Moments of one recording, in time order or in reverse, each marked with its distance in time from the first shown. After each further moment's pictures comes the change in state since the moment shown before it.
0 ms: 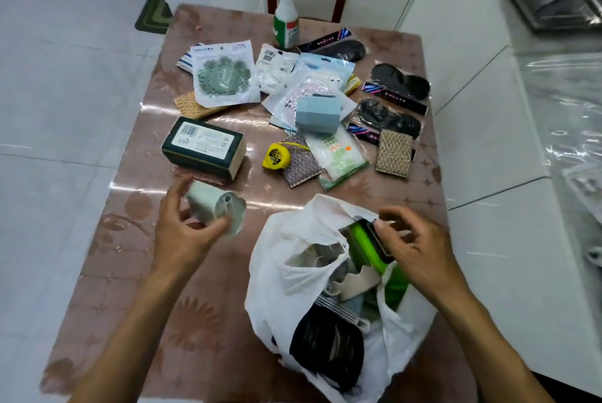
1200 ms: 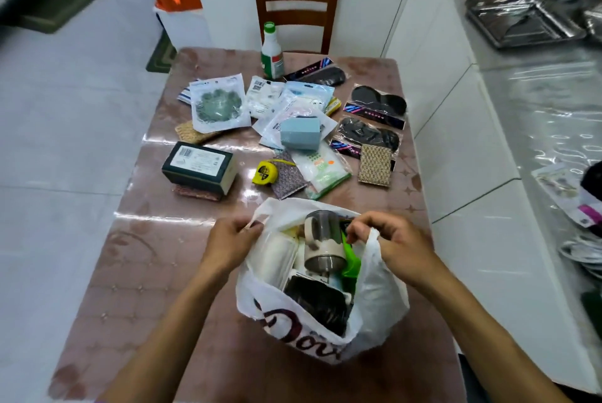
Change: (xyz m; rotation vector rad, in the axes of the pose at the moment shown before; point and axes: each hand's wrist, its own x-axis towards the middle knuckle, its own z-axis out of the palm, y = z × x) left_hand -0.037 0.054 0.062 0.177 -0.209 -0.033; right_hand -0.020 -0.020 -0.045 0.229 -0.229 -0.096
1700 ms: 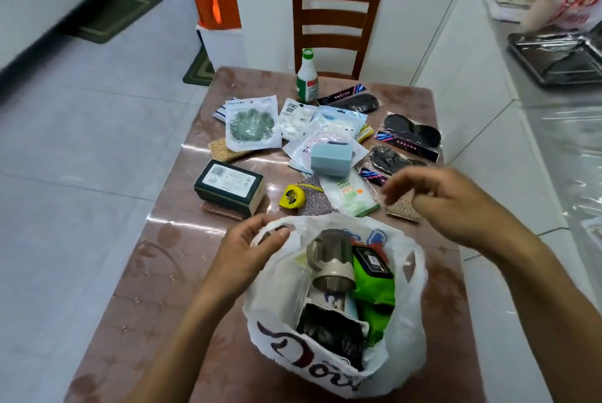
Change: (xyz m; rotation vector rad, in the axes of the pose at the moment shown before) left_hand -0.008 0.036 -0.038 -0.335 -0.083 0.144; right_hand 0.077 -0.090 -0.038 -0.307 -0.094 -0.106
